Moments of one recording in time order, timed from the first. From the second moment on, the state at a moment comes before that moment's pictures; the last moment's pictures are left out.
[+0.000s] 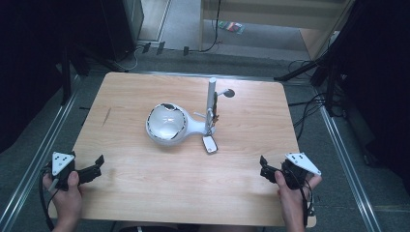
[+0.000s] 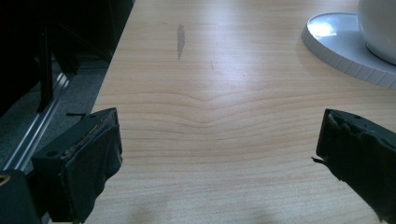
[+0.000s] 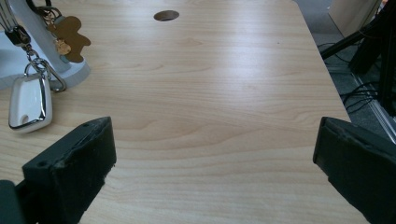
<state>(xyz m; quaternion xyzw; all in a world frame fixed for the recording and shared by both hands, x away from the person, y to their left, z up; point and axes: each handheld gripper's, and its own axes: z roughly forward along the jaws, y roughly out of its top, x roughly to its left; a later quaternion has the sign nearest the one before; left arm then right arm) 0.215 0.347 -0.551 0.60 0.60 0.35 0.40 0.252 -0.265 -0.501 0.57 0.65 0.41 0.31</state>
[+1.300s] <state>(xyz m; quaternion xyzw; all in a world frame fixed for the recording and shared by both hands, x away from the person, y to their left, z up) 0.211 0.345 -0.551 0.61 0.58 0.36 0.41 0.217 -0.322 -0.537 0.61 0.63 0.35 0.32</state>
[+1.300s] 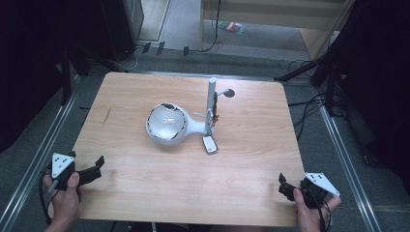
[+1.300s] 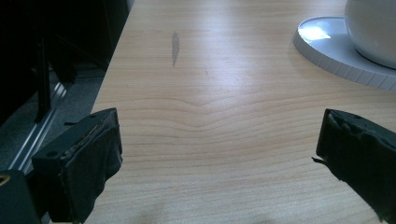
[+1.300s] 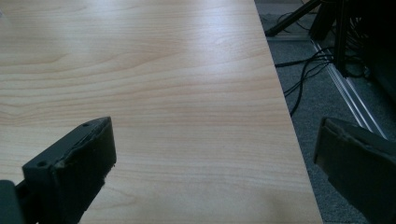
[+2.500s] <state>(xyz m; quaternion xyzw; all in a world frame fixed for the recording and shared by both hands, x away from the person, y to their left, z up) 0.213 0.345 -0.551 0.60 0.60 0.36 0.40 0.196 -0.340 -0.537 0.62 0.62 0.36 0.31</state>
